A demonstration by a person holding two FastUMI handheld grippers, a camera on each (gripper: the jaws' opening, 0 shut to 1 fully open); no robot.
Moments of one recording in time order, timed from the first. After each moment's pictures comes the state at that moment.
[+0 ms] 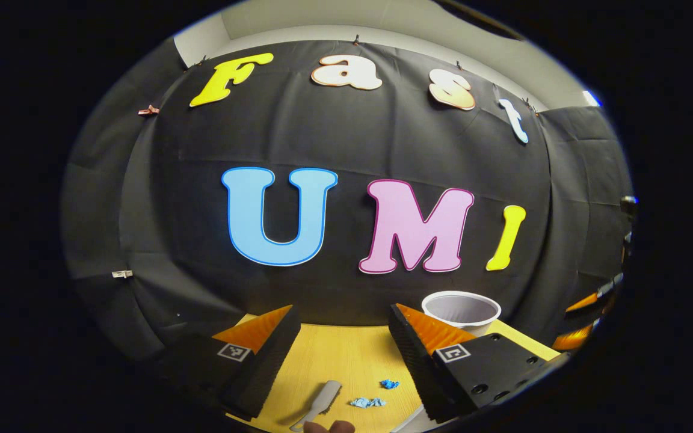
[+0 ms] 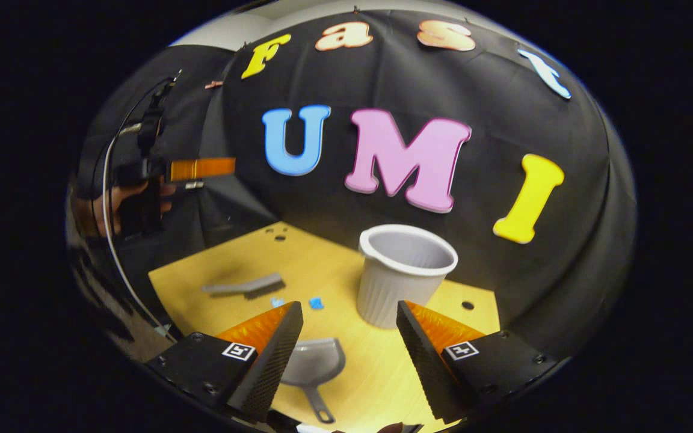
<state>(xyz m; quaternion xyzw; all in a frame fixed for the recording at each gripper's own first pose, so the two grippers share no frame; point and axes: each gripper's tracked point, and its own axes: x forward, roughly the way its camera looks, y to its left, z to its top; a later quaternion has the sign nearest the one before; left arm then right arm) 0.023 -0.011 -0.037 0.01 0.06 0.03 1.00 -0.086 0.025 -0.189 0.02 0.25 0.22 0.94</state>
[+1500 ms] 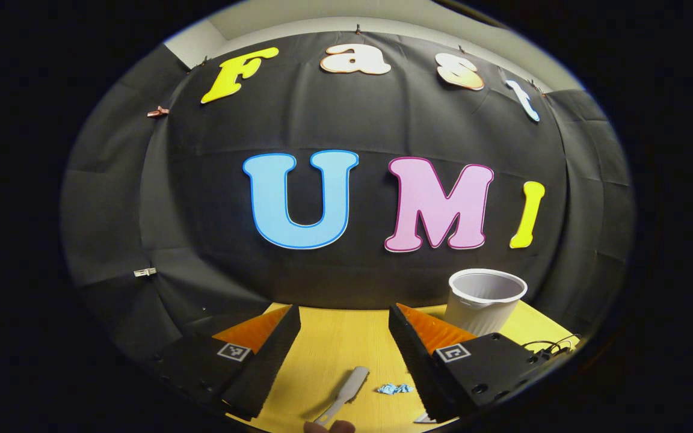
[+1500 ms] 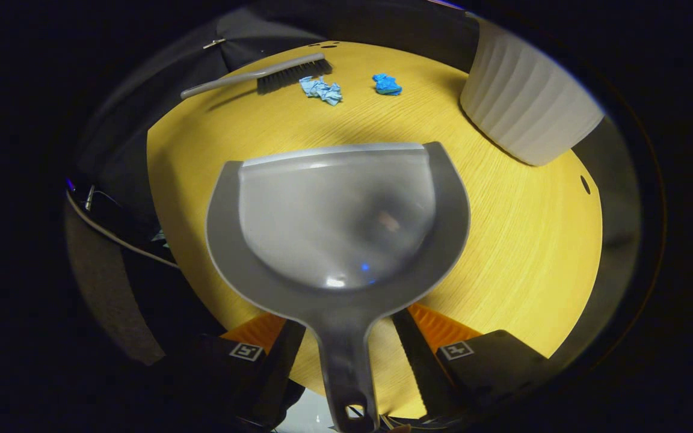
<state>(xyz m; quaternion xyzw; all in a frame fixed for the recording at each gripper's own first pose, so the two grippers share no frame) 0.007 0.023 -0.066 0.03 0.09 0.08 0.99 -0.168 0.094 -0.461 -0.07 0.59 0.32 0.74</state>
